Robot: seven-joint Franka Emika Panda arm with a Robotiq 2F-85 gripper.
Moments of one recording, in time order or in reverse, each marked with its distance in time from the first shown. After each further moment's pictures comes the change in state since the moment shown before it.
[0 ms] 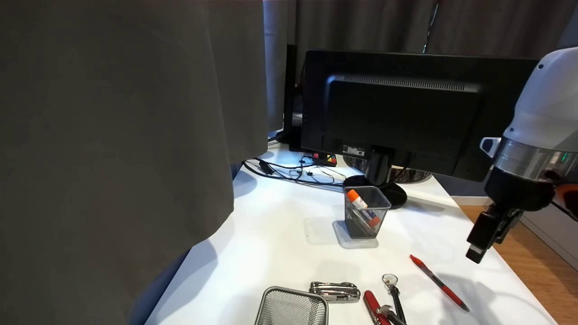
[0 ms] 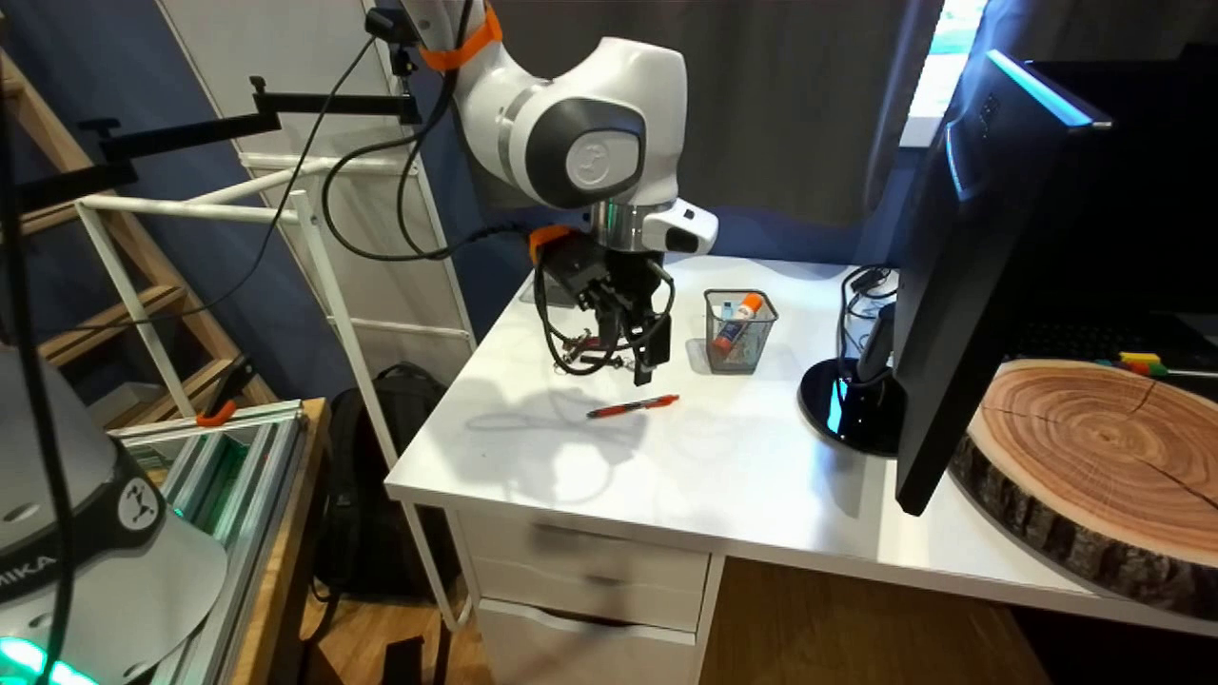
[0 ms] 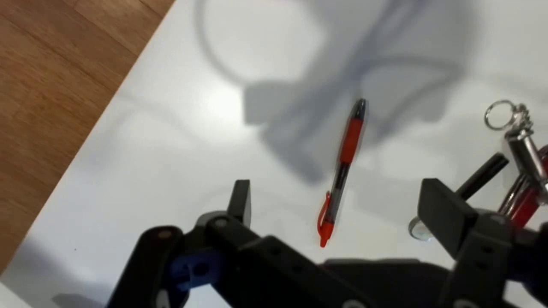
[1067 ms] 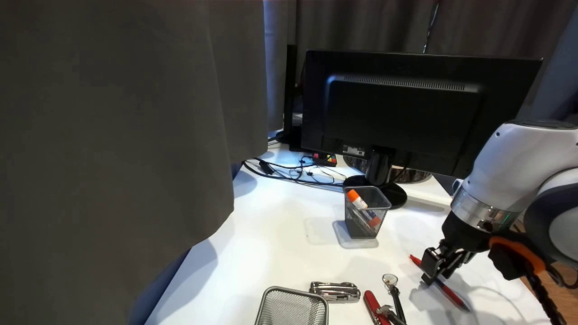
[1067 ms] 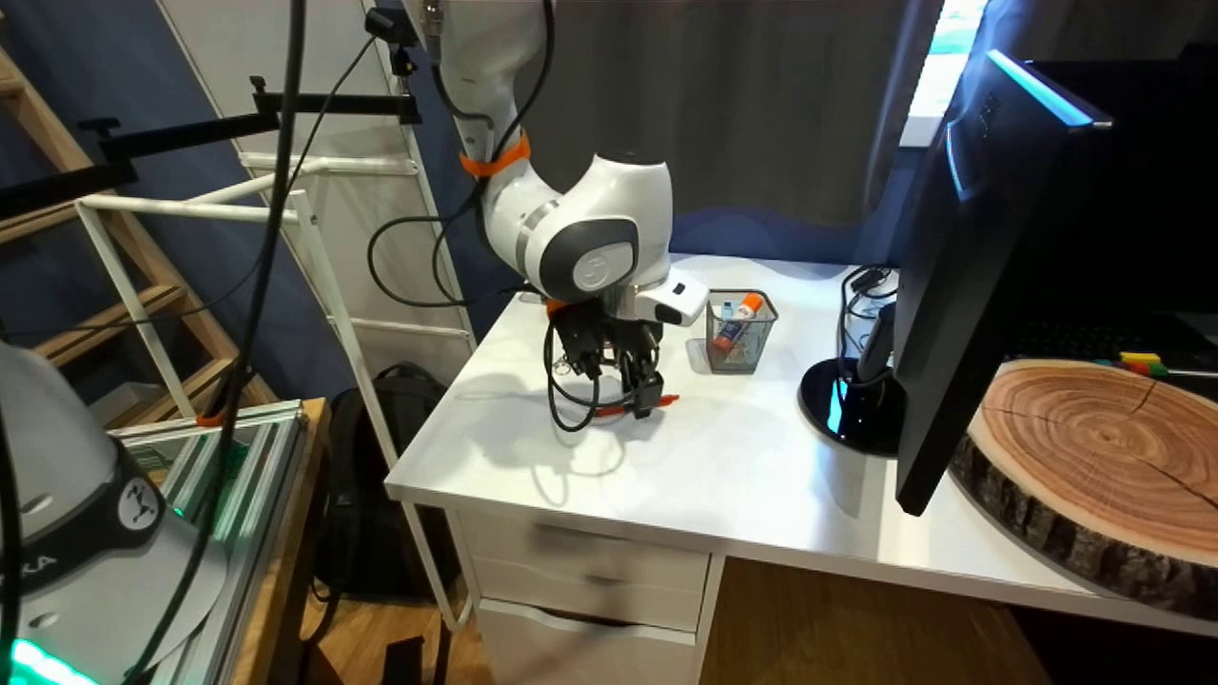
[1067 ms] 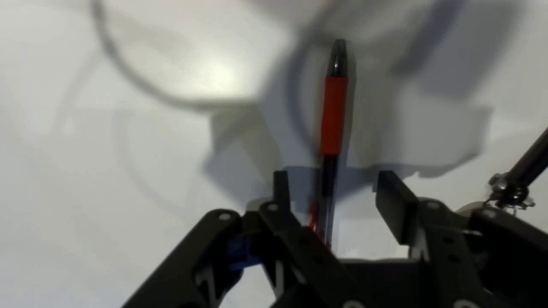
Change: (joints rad) arm 0.121 0.303 -0.074 0.121 0.043 0.286 0.181
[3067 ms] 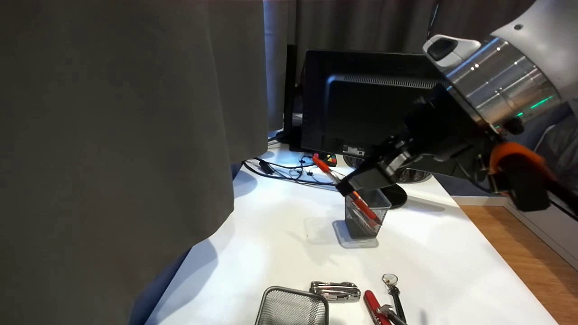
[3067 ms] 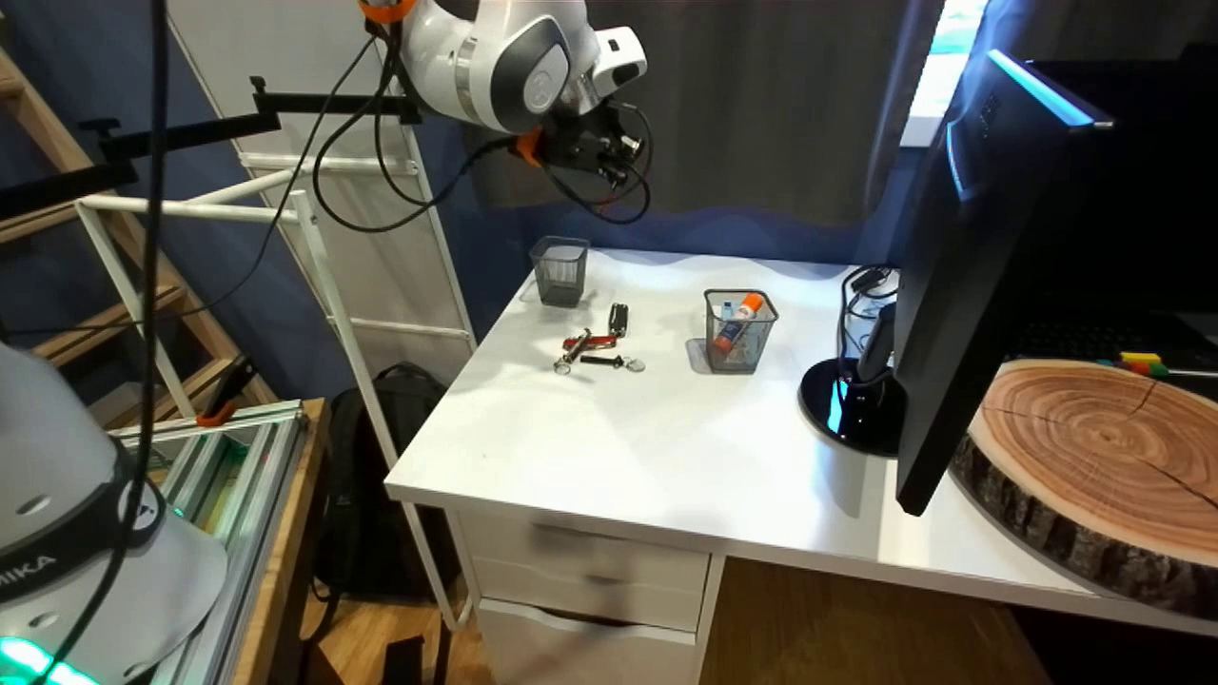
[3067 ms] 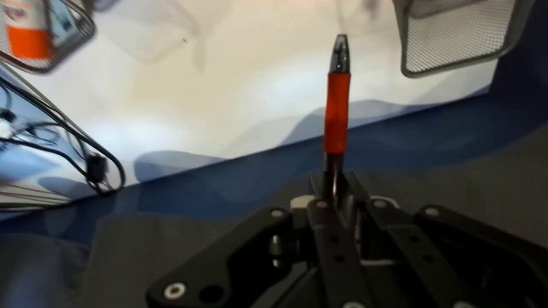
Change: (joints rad) arm -0.022 -0.273 0.319 0.035 -0.056 0.264 -0.392
